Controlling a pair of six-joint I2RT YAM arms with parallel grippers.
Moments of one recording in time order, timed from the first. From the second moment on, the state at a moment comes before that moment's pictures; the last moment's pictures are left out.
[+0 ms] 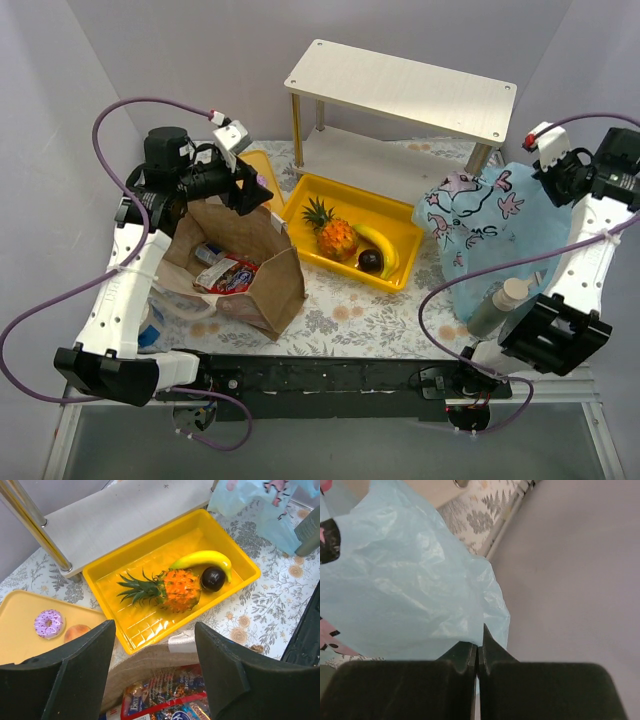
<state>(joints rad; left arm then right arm) -0.20 1.25 1.51 -0.68 0.72 0.30 -0.49 1.47 1.73 -1.05 -0.54 -1.09</state>
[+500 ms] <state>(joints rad) -0.19 1.31 1.64 -0.74 0.52 0.31 -0.42 1.35 1.67 -0.56 -0.45 -0.72</state>
